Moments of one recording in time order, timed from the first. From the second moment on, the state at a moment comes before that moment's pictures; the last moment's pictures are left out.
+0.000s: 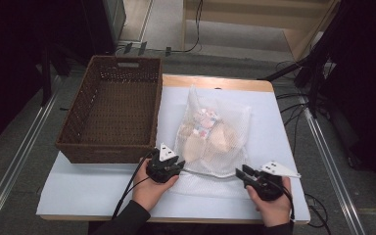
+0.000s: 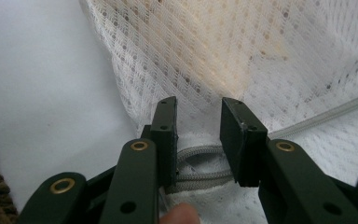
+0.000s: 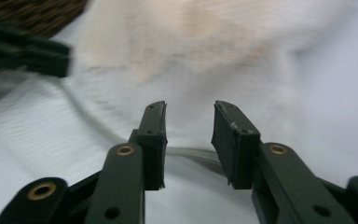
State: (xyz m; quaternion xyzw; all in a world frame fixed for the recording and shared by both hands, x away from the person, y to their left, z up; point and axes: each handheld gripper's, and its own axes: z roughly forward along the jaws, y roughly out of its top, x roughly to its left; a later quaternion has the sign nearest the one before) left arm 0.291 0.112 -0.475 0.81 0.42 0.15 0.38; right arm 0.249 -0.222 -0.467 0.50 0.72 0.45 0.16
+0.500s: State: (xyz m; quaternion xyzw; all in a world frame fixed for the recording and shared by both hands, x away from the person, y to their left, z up) left arm 0.266 0.149 -0.472 0.78 0.42 0.13 0.44; right arm 0.257 -0.234 -0.487 0.51 0.75 0.38 0.18
